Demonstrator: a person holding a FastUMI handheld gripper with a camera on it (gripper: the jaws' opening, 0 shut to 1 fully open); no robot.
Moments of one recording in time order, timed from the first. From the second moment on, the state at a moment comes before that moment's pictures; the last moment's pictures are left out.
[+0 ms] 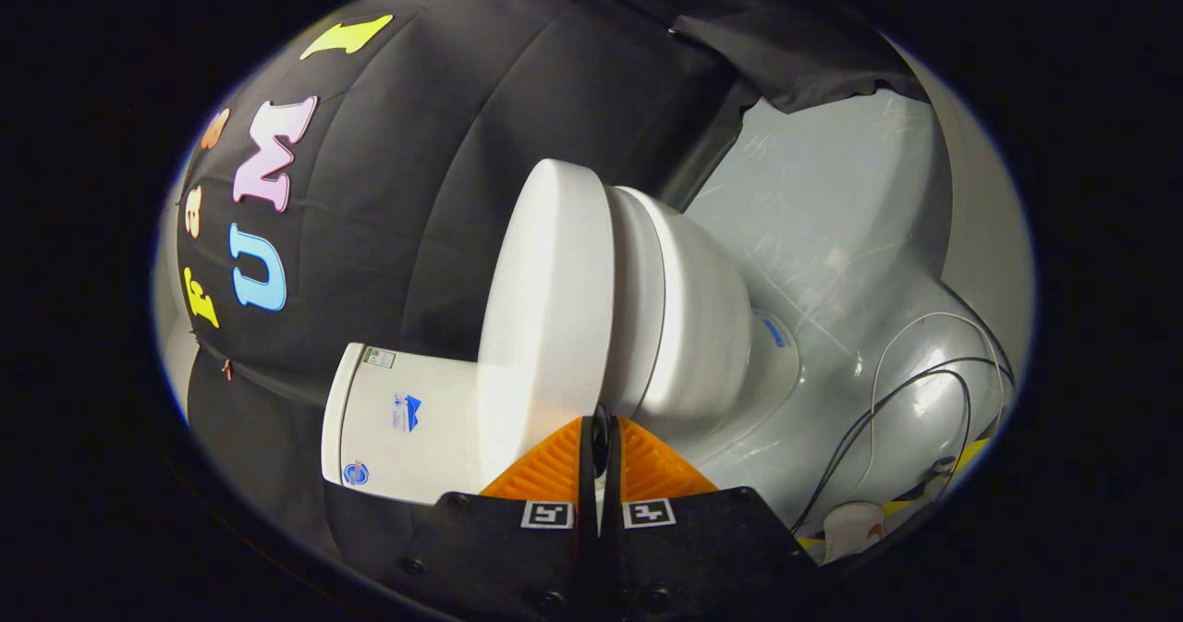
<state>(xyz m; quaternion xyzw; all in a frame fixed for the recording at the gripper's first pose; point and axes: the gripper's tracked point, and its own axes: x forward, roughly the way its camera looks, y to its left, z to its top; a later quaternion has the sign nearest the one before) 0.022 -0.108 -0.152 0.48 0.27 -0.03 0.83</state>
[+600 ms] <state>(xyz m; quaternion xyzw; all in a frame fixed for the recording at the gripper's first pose) 0.023 -0.090 -0.096 0.45 0.26 -0.03 0.85</state>
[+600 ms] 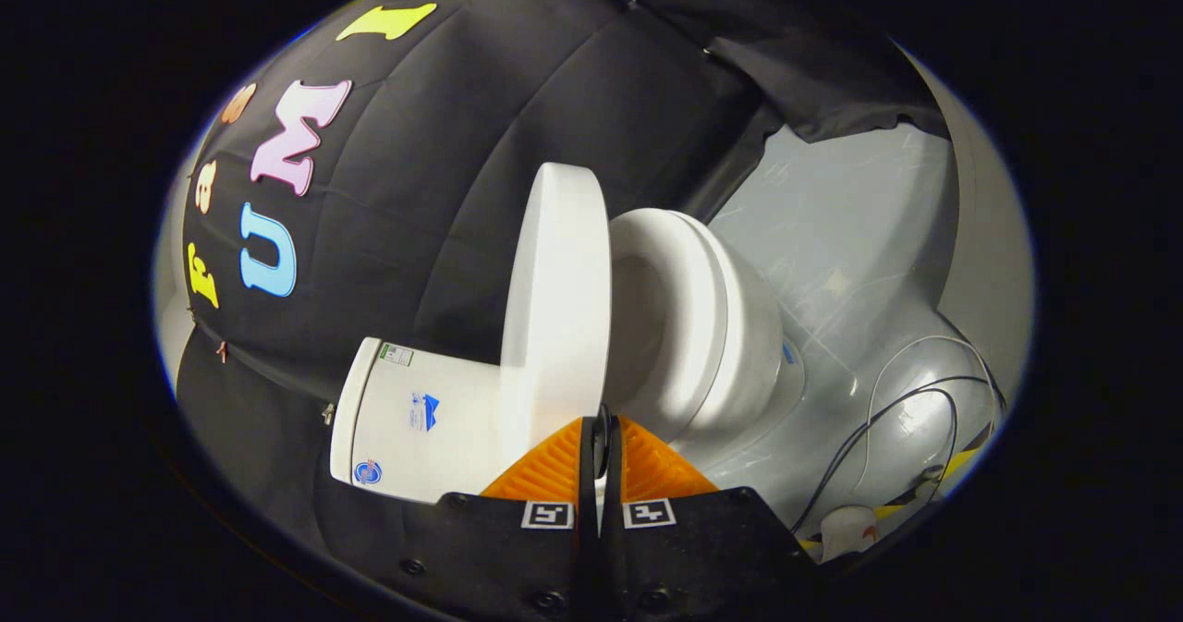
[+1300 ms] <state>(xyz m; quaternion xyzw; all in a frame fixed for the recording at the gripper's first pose) 0.025 -0.053 -0.033 0.38 0.27 -0.03 0.89</state>
